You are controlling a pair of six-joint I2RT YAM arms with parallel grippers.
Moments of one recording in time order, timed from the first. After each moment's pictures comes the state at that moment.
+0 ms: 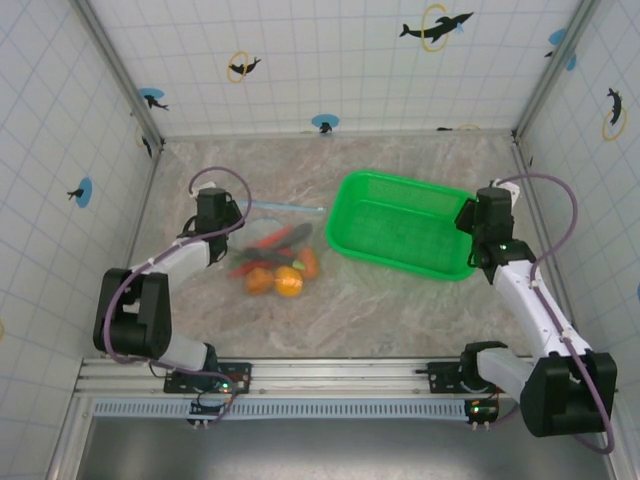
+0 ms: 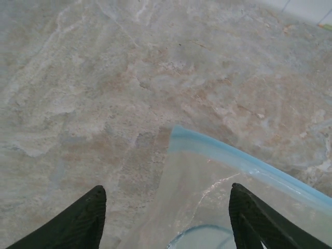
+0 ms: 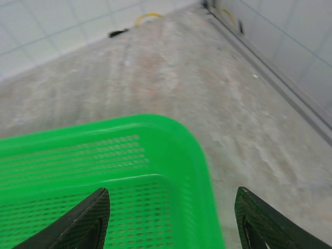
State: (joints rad) left arm -0.17 1.45 0.72 0.05 -0.23 -0.40; right arm 0.10 1.07 0.72 -0.29 0.33 0.41
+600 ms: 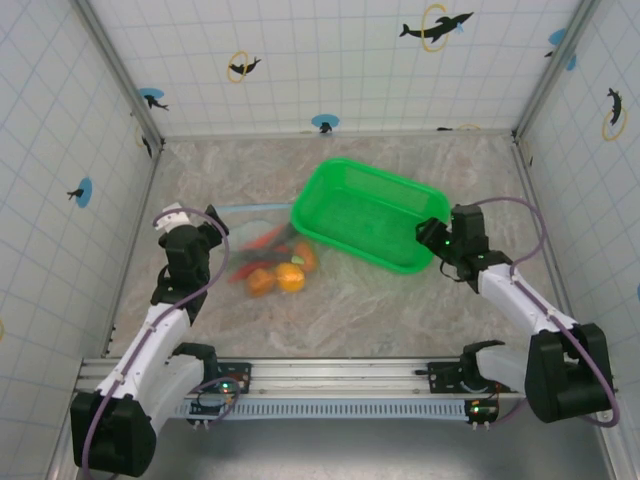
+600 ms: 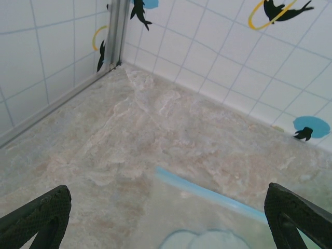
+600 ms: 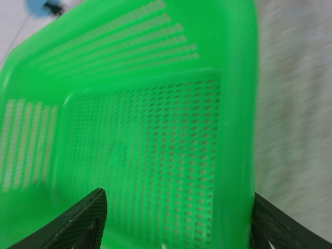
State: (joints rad) left arm -0.17 0.83 0.44 0.08 -0.35 -0.39; right arm 0.26 1.15 0.58 -0.14 -0.13 0.78
